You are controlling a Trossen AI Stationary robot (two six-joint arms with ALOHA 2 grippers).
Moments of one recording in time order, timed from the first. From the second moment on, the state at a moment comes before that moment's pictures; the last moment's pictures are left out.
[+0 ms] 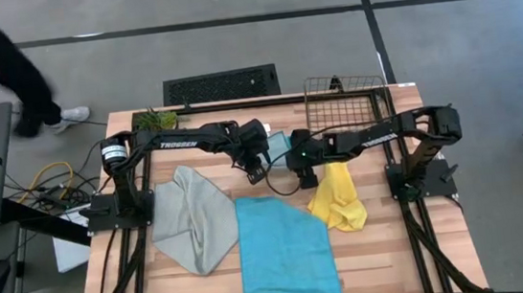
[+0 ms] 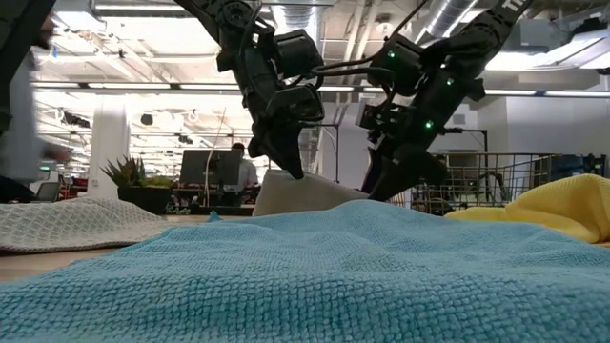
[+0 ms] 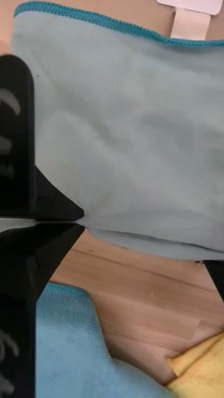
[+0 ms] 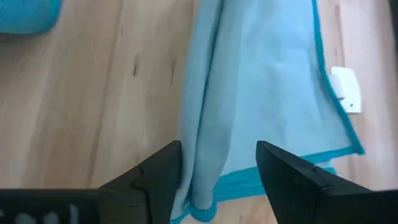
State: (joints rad) left arm 0.27 1.86 1.34 -0.59 0.16 -0.14; right arm -0.17 1.66 0.81 -0.09 0.11 -0.44
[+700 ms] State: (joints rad) left arm 0.27 1.86 1.35 -0.58 0.15 -0.14; right arm -0.21 1.66 0.81 -0.11 0.00 -0.39
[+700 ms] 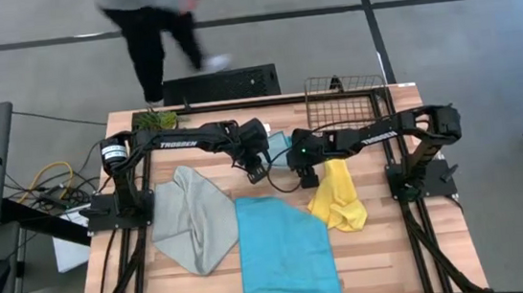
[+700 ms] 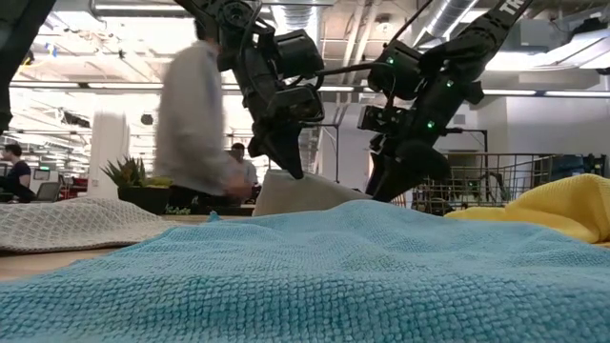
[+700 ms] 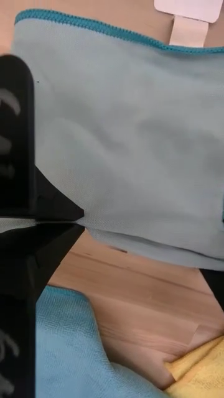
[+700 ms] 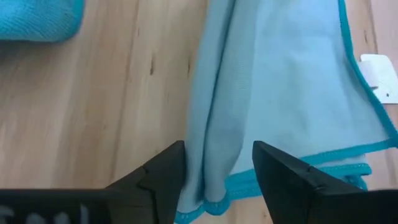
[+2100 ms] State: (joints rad) left arm 0.25 1.71 1.39 -0.68 -0.03 -0.16; right arm -0.19 1.51 1.05 -0.47 0.16 -0.31
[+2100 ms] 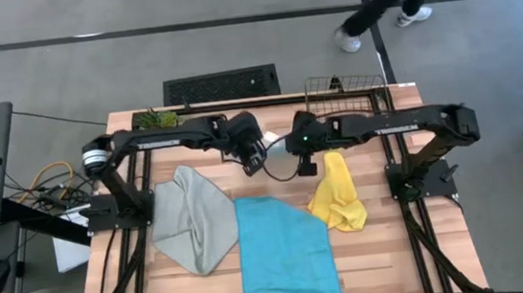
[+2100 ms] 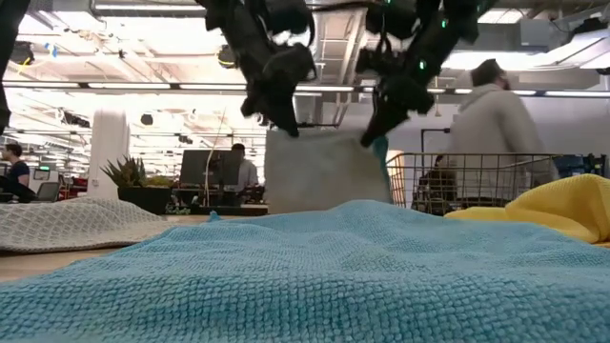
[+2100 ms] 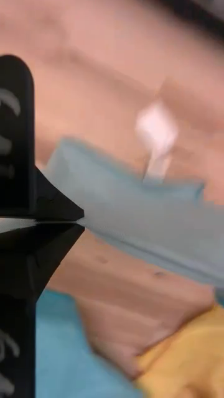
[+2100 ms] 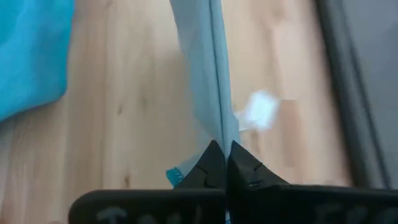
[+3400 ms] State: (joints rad) left arm 0.37 2.12 2.30 -0.52 -0.19 0.35; right arm -0.60 1.27 1.48 -0.93 0.52 -0.35
